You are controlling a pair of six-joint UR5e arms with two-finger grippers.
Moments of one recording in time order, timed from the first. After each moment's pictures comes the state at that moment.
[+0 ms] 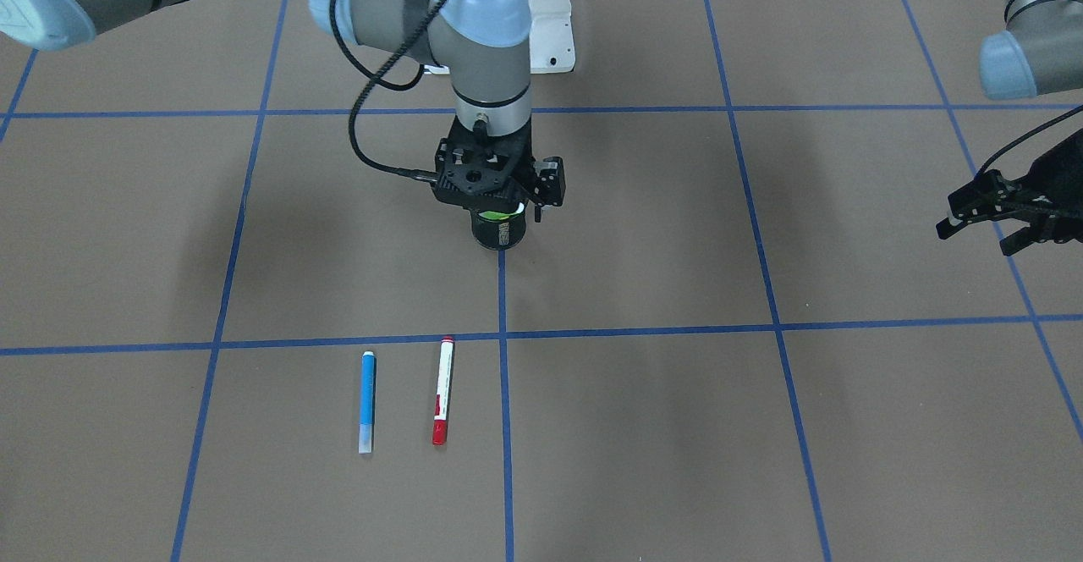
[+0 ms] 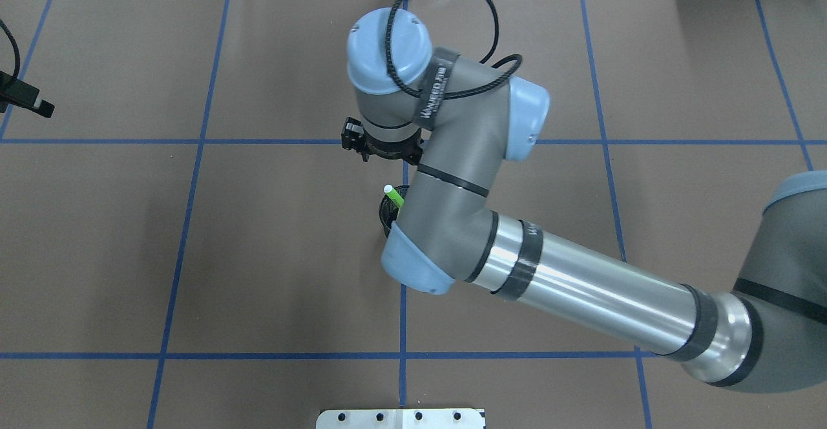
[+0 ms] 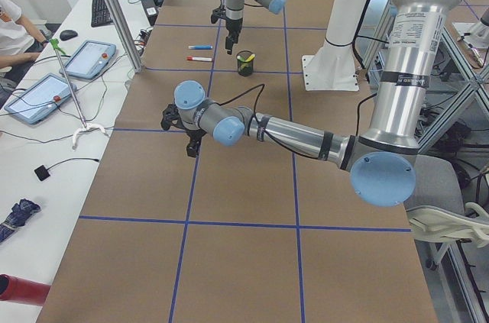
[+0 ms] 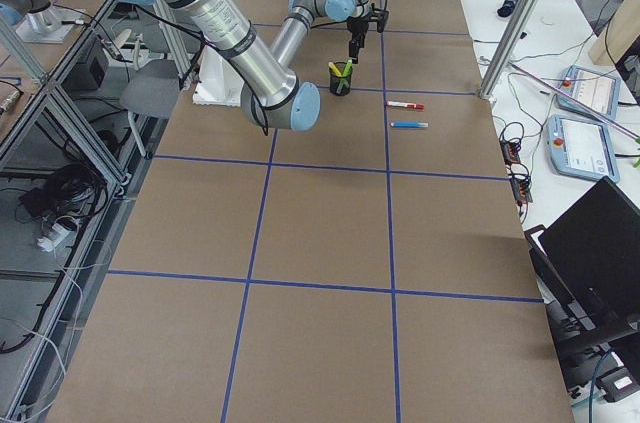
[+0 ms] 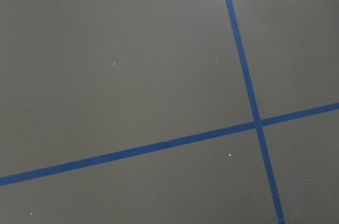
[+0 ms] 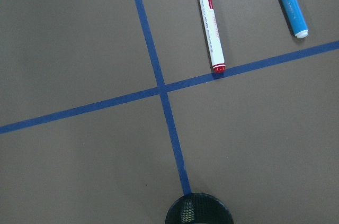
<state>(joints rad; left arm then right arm) -1.27 -1.70 -1.65 -1.90 -2.44 -0.42 0.55 -0.58 1.46 -1.75 1.87 1.43</state>
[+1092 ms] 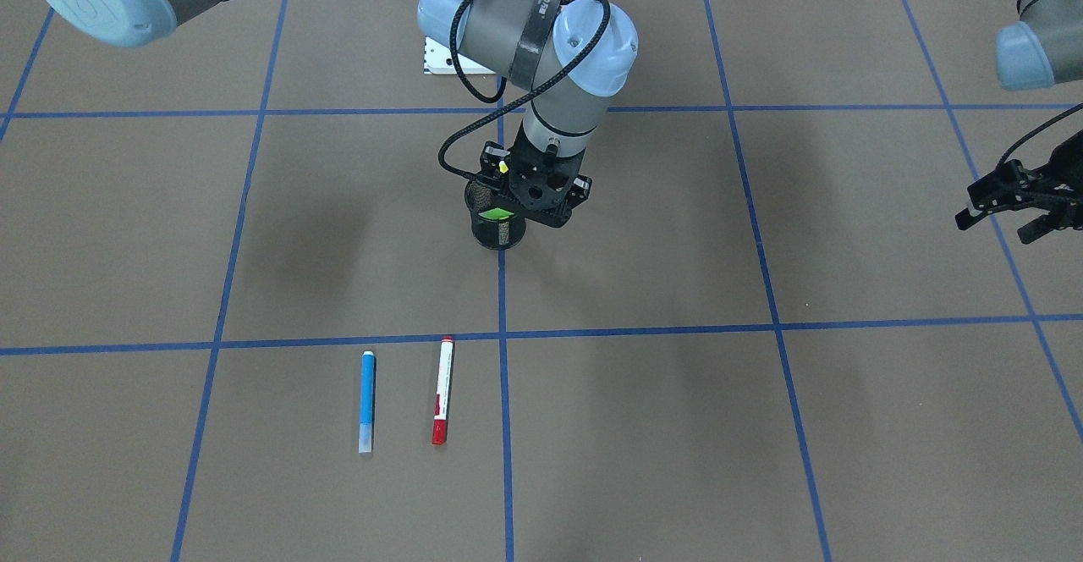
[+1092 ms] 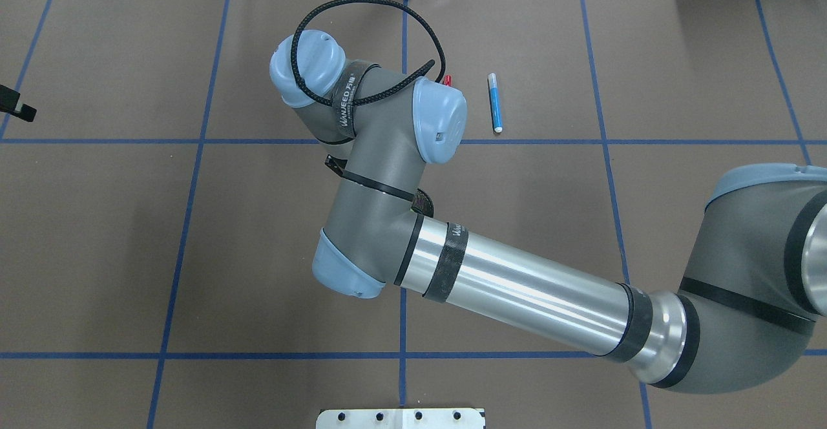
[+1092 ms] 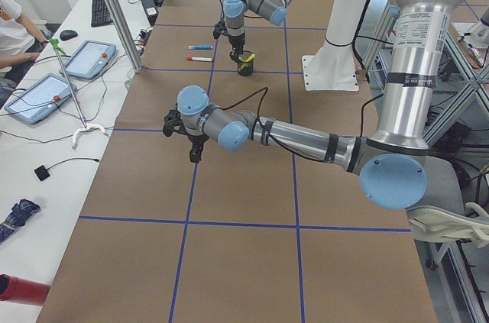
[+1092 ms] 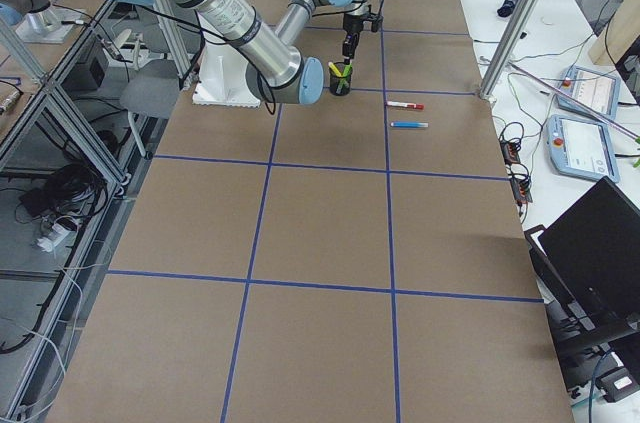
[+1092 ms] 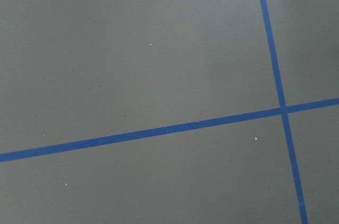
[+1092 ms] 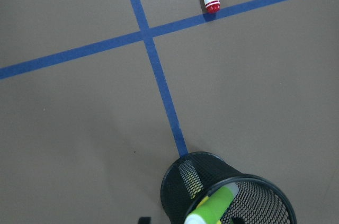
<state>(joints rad) -1.29 -1.67 -1.67 -1.91 -2.44 -0.42 0.51 -0.45 1.29 -1.92 1.87 1.43</state>
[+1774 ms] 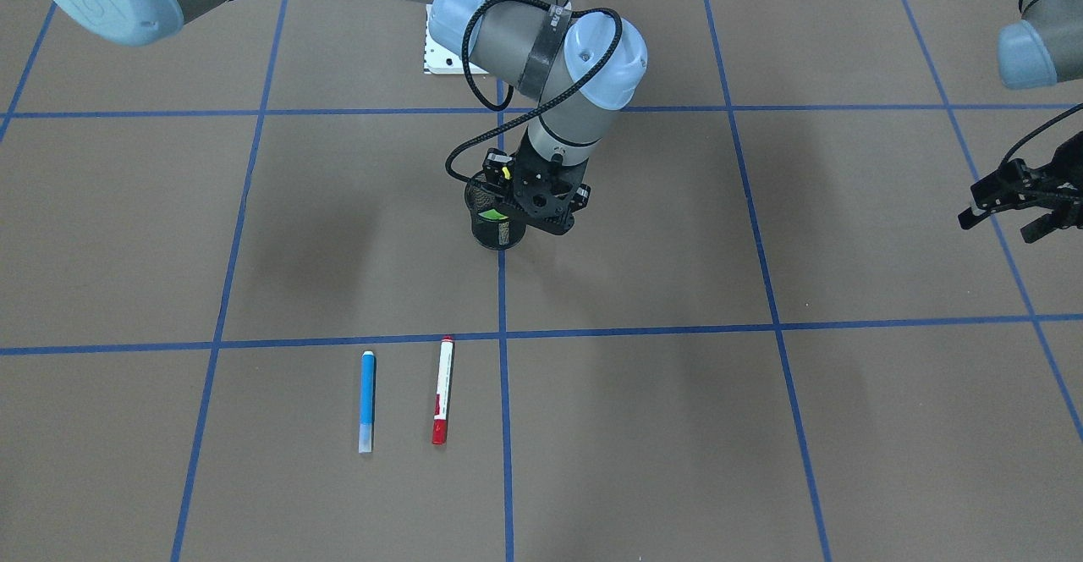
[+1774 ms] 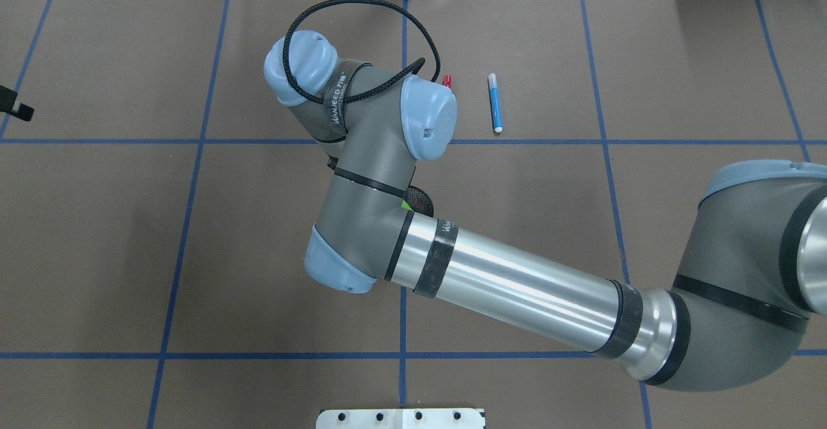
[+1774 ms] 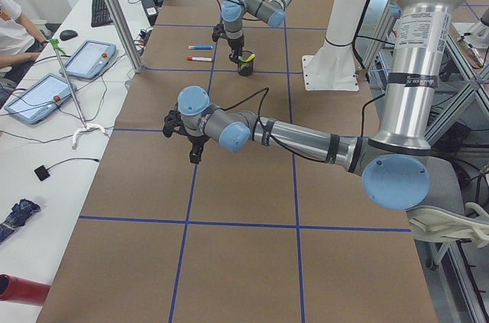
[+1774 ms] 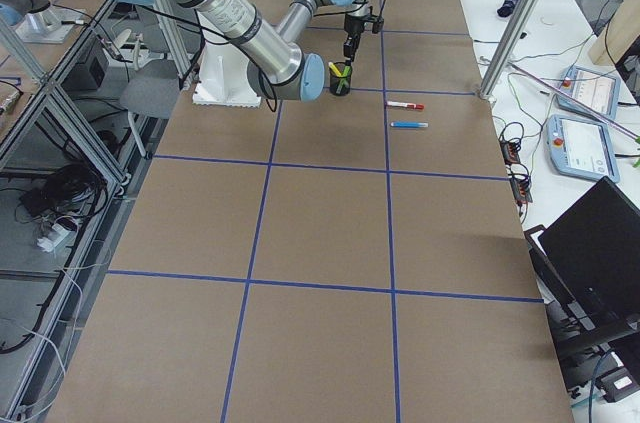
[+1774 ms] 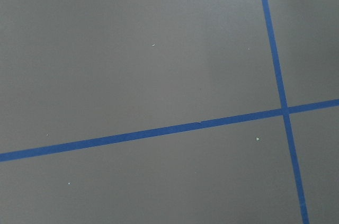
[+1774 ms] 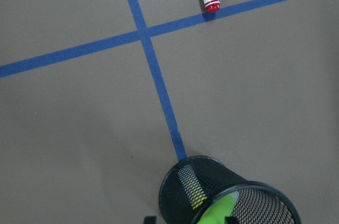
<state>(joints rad) -1.29 -1.67 -1.67 -1.91 -2.44 -0.42 0.51 -0.43 1.26 -1.95 1.87 1.43</state>
